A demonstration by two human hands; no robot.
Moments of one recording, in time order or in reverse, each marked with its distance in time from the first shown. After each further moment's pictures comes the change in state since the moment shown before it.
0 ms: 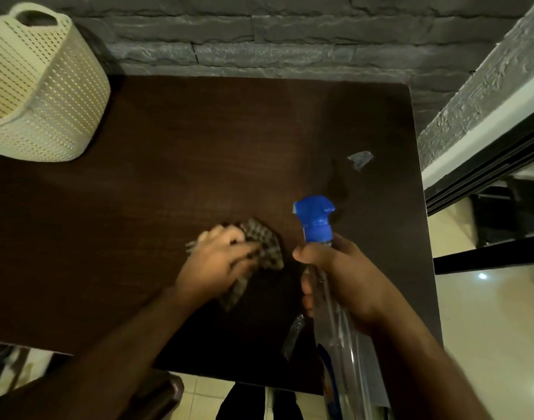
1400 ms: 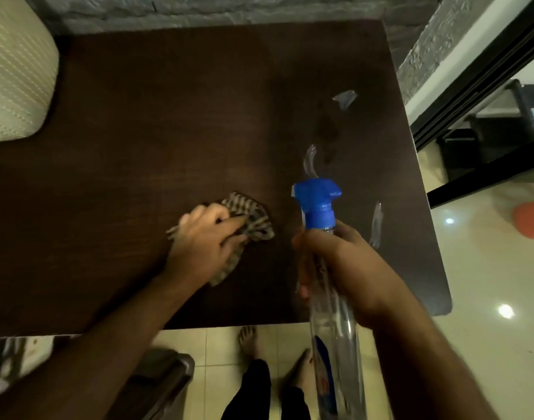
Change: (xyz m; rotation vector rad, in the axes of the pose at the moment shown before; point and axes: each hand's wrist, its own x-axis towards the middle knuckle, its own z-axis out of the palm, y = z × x) left_hand -0.051 0.002 0.003 -0.009 0.034 0.013; right_hand -0.043 0.059 0.046 0.048 0.158 -0.059
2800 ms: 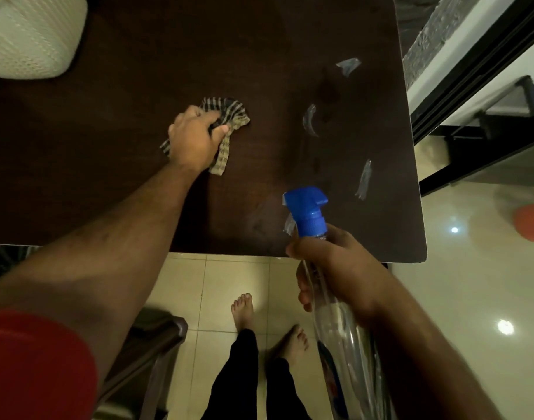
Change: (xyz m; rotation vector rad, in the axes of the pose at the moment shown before) left_hand 0.061 -0.033 0.004 0.056 0.155 -0.449; right_hand -0.071 0.054 -0.007 -0.175 -0.086 0.082
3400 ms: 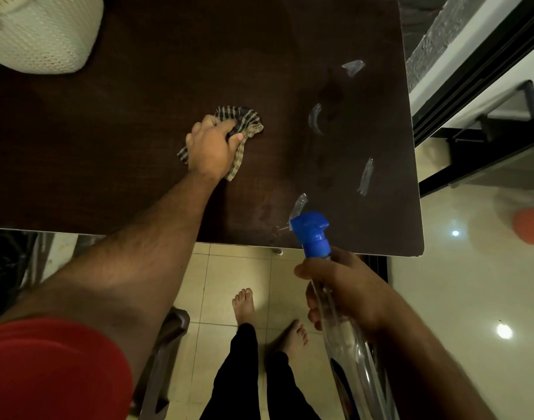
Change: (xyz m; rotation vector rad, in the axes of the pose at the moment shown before) left_hand -0.028 0.017 -0.001 -0.006 0.009 -0.037; right_hand -0.018 0.024 0.003 -0.012 -0.008 0.141
